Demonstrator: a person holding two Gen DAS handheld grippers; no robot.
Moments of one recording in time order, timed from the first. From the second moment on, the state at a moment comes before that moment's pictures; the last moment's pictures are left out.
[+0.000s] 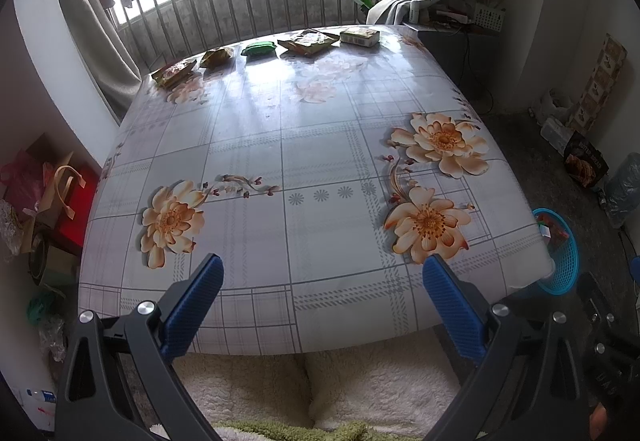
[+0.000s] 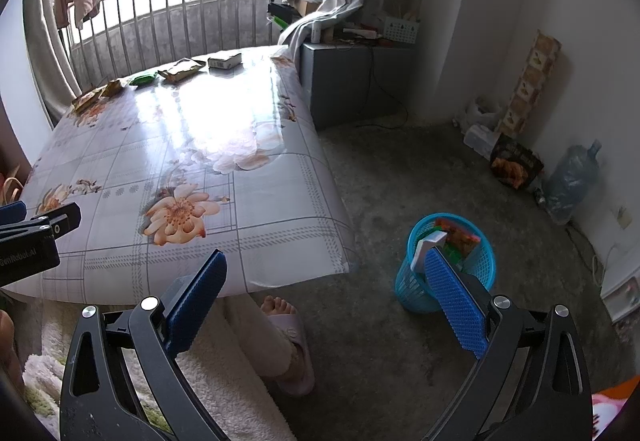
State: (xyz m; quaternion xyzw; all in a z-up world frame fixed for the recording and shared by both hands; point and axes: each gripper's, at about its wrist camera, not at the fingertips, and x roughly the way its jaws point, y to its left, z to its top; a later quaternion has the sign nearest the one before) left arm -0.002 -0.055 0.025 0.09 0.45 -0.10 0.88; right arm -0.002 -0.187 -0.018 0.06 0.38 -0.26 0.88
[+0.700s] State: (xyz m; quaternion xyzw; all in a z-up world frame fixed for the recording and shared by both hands) left arm -0.002 -0.056 0.024 0.09 0.45 -0.10 0.88; right arm -0.001 -0.186 -0.017 0.06 0.38 -0.26 0.89
